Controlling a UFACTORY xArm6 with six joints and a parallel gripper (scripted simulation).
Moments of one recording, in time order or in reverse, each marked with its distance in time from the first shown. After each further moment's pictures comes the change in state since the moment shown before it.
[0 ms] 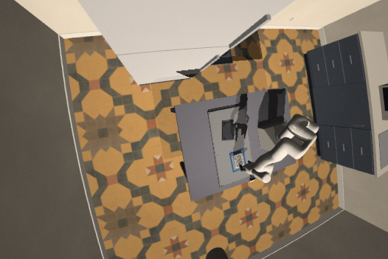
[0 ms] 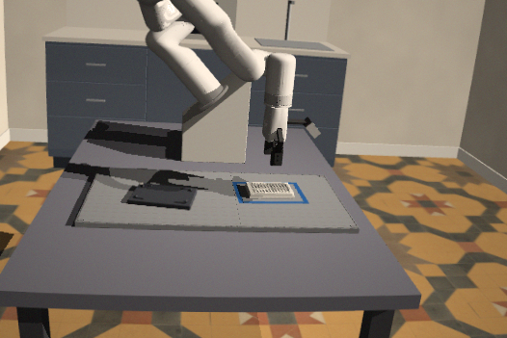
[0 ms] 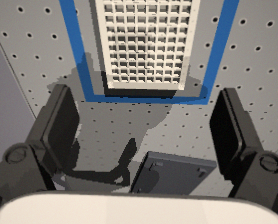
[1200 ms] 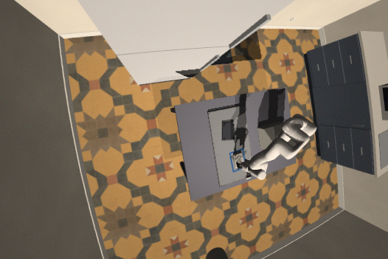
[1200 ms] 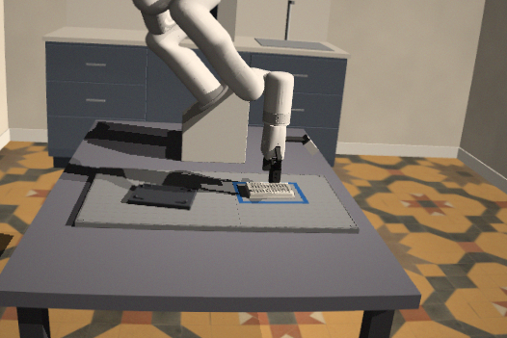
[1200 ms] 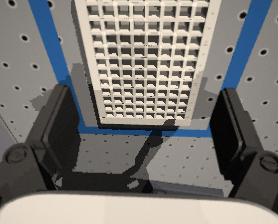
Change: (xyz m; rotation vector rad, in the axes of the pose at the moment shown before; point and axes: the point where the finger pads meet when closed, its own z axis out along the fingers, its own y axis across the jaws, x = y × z) arm 0.000 0.000 0.050 0.000 0.000 0.000
